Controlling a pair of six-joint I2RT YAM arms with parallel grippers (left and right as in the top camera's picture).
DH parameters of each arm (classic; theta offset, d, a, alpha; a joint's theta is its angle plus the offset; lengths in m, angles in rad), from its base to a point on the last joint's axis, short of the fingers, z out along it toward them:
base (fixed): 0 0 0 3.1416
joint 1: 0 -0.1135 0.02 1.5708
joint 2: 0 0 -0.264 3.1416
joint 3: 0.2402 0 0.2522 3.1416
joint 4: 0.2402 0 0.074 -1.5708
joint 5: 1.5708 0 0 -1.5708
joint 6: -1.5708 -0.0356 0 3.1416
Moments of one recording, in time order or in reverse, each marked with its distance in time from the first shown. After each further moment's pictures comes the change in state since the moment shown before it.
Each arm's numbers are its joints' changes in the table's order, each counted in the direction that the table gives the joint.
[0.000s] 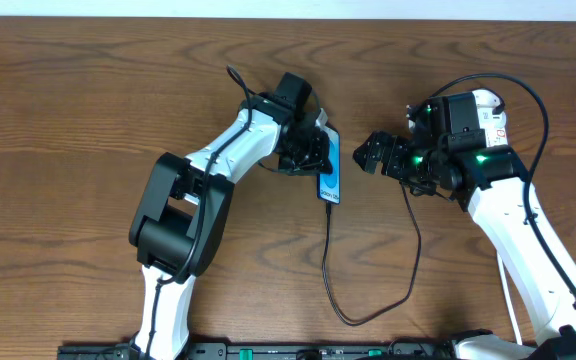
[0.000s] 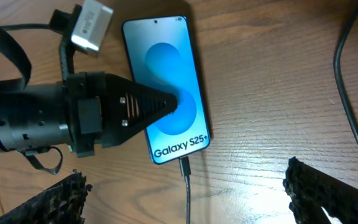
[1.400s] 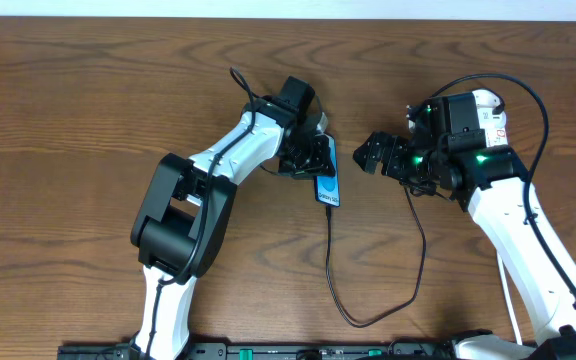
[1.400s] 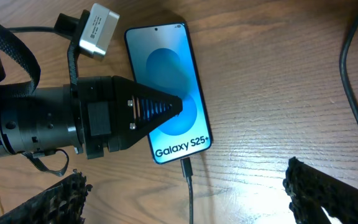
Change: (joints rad) left arm 0.010 0.000 -0.011 0.000 -0.040 0.002; right arm 0.000 0.000 0.000 0.003 0.000 0.000
